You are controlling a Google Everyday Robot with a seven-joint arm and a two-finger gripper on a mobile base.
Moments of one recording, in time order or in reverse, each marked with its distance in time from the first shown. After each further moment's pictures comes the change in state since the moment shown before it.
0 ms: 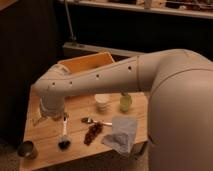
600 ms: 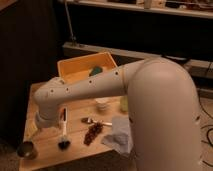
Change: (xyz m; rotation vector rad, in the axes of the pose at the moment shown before) arm 0.030 0.029 0.070 -0.068 0.134 -0.105
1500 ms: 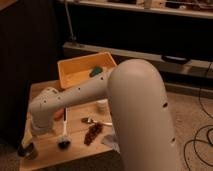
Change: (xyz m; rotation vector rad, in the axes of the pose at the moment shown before) arm -0.013 0.018 0.053 -0.013 0.005 -0.037
